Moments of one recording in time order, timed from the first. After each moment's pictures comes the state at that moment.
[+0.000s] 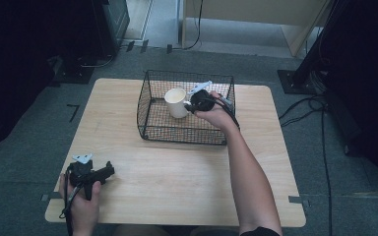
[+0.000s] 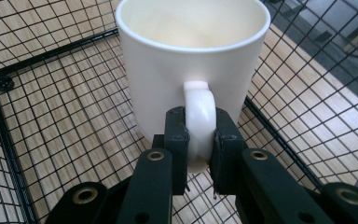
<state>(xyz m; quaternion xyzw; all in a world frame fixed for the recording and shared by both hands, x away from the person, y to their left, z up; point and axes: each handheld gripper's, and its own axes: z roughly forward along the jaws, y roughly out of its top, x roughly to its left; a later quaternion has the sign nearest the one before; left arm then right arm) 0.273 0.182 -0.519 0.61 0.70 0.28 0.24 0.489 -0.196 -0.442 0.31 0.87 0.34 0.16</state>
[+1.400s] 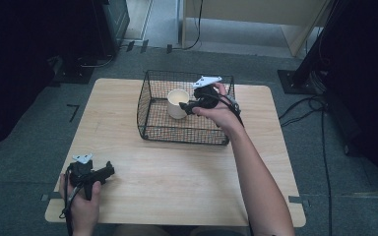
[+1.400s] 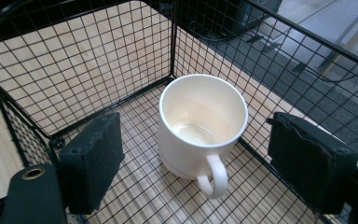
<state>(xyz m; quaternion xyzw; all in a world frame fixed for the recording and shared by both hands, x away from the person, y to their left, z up) 0.273 0.181 -0.519 0.61 0.70 0.28 0.24 0.449 -0.197 -0.385 0.34 0.82 0.42 0.20</state>
